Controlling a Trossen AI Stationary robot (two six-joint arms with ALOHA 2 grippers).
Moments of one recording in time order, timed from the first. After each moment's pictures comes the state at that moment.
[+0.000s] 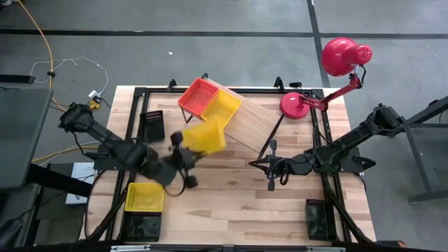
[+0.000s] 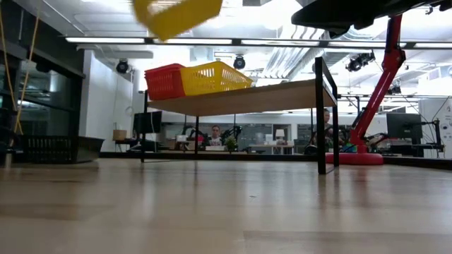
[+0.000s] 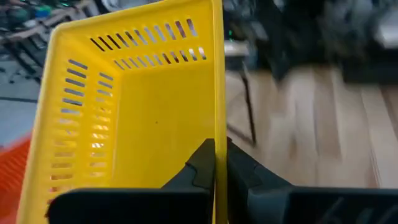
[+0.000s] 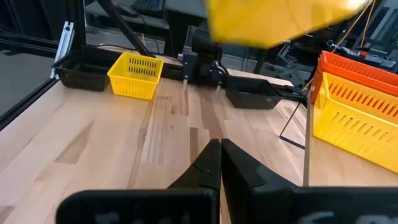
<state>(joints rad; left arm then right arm) -0.40 1.31 1.11 -0.40 -0.90 -0.21 0.45 1.23 0.57 0.44 0.55 -0.11</state>
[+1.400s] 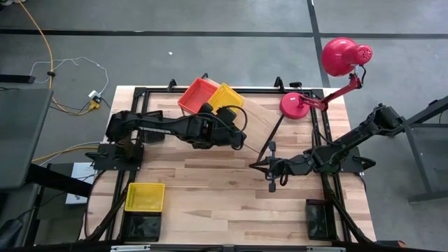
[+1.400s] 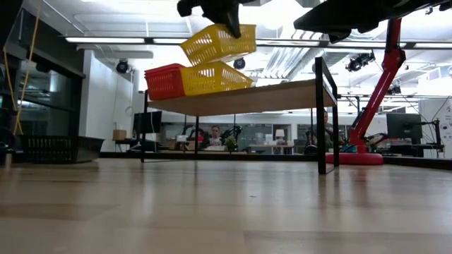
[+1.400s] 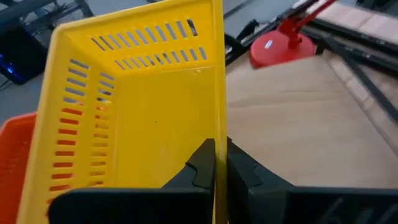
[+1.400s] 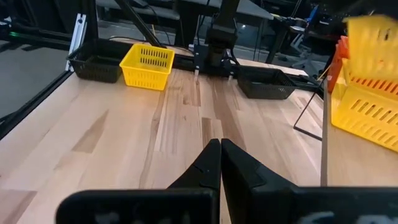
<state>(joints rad) 0.01 1.88 1.85 -0.96 -0.88 -0.64 0.45 1.23 0.57 0.39 0.50 -0.06</state>
